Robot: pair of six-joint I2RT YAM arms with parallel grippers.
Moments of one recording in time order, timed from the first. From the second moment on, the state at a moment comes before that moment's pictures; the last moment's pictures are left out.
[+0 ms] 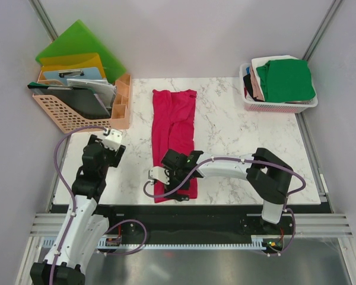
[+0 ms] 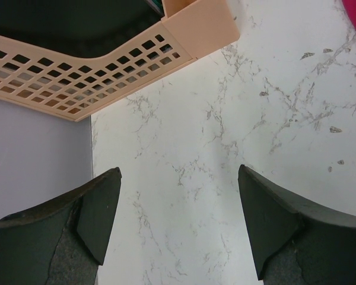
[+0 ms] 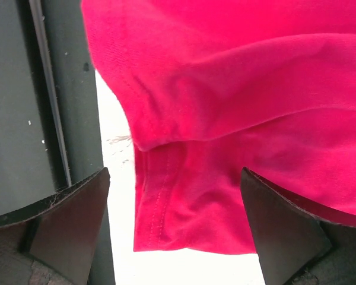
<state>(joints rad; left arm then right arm) -0.11 0.60 0.47 -0.27 -0.19 0.47 1.10 1.83 1.20 -0.58 -0.25 -0.46</state>
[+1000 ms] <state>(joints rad) -0.11 0.63 0.43 -0.24 -0.18 0.50 1.10 1.89 1.24 -0.53 -0.33 -0.40</state>
